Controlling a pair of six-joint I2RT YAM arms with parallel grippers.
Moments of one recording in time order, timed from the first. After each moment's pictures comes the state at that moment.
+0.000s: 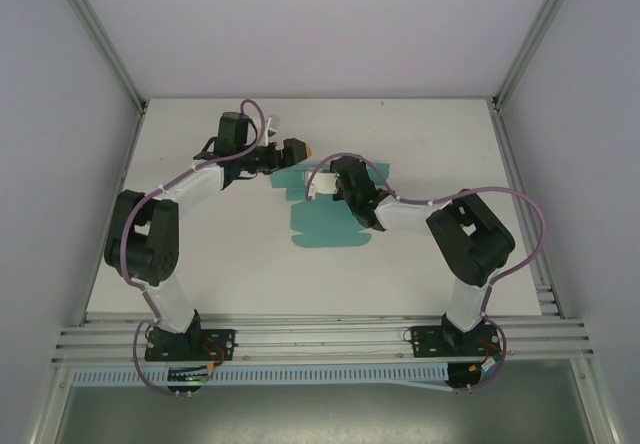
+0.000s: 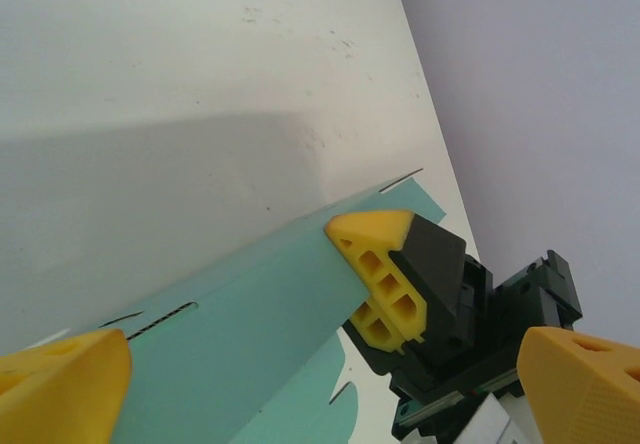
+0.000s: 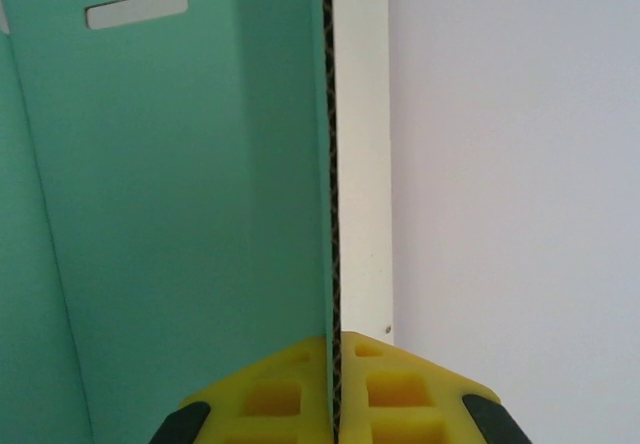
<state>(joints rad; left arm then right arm) -0.30 1.78 1.19 -0.04 0.77 -0.58 0.71 1.82 0.98 0.37 0.32 -1.24</state>
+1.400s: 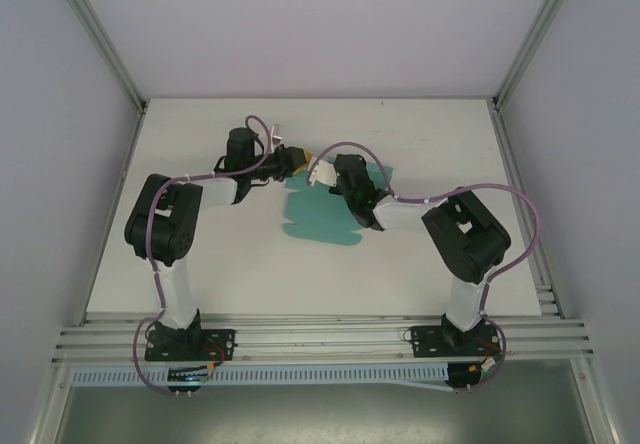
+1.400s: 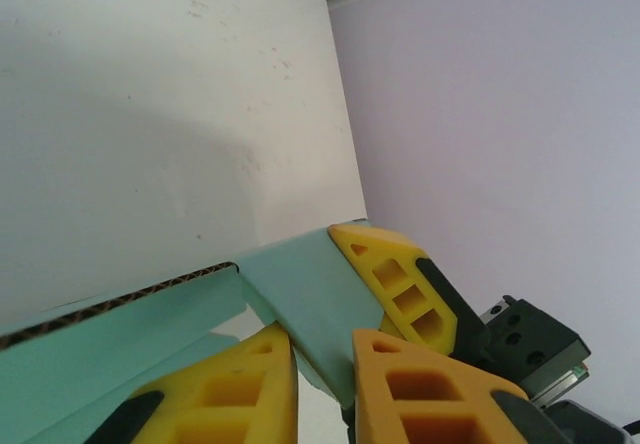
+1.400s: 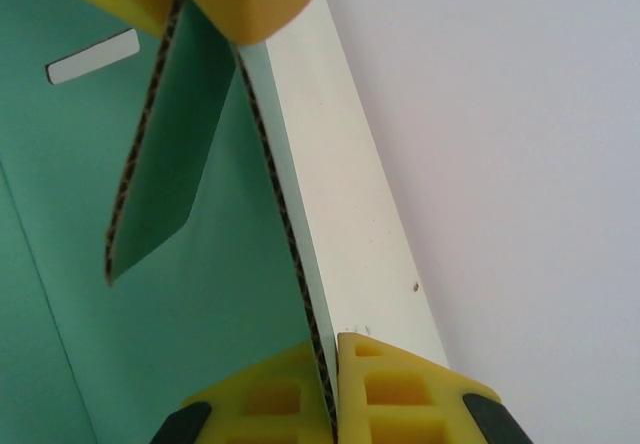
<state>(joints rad) -0.32 1.96 1.06 0.54 0.87 -1.00 0.71 1.84 0.97 0.45 0.40 -0.96</state>
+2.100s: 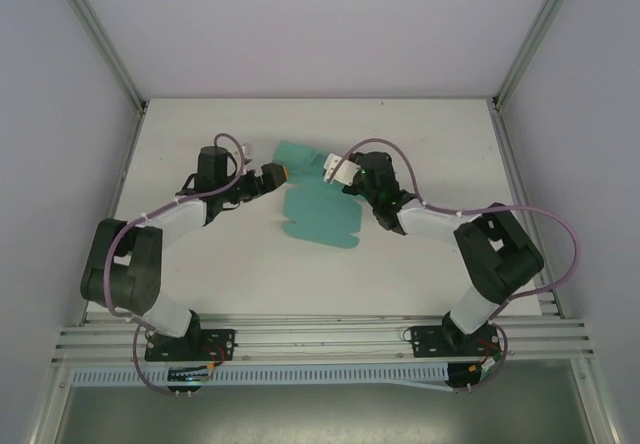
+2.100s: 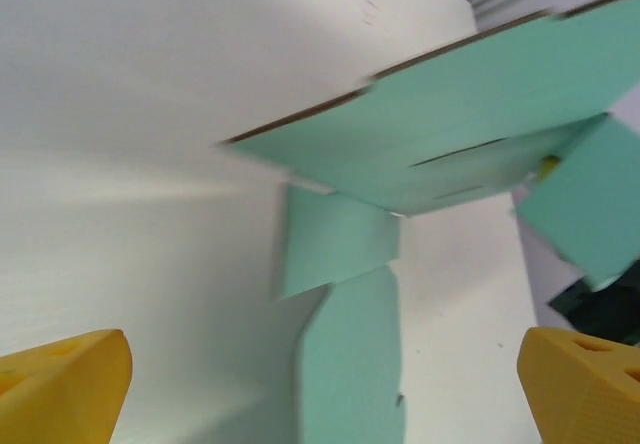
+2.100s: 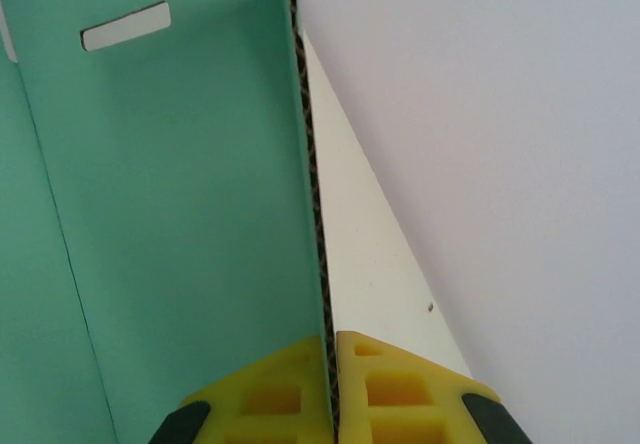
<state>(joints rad) -0.23 1.55 0.79 0.14 0.62 -0.65 0.61 1.63 0.84 0.44 0.16 -0.87</state>
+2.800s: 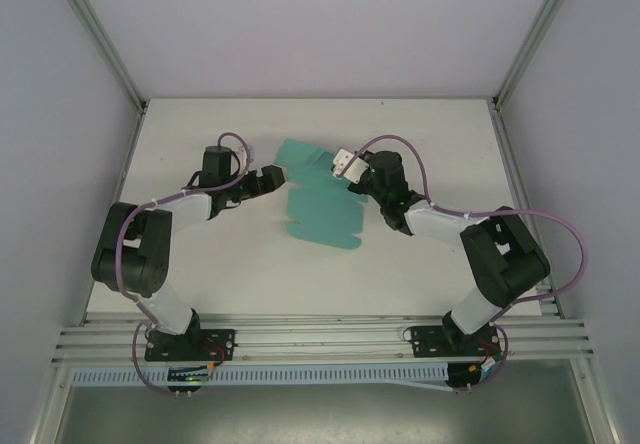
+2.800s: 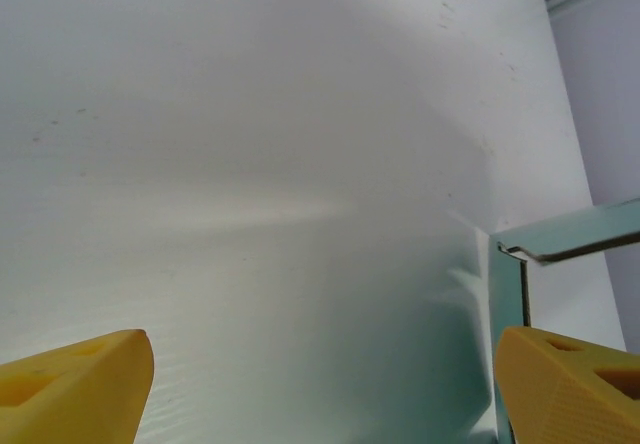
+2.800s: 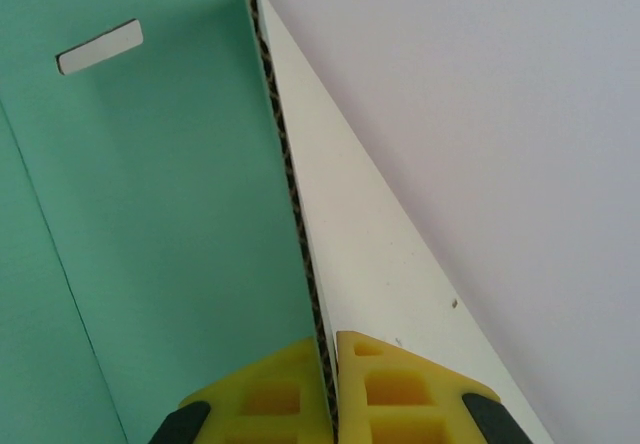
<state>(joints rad) -0.22 1.69 0.84 0.17 0.57 -0.56 0.58 1.60 0.81 0.47 0.09 -0.77</state>
